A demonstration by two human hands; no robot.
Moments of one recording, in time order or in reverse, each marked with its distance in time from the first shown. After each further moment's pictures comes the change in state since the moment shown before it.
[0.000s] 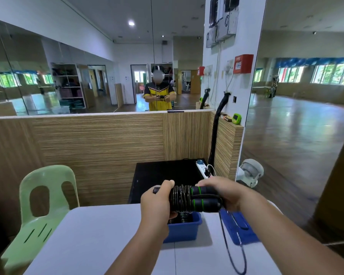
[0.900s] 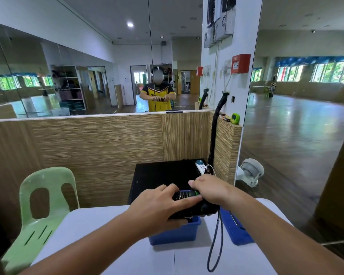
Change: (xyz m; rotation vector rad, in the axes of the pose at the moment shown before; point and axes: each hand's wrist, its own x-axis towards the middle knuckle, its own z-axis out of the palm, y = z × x) left_hand 0.030 0.009 -0.036 1.712 -0.521 1.424; right_hand 0.006 -0.011 0.017 -0.625 0.261 -0.077
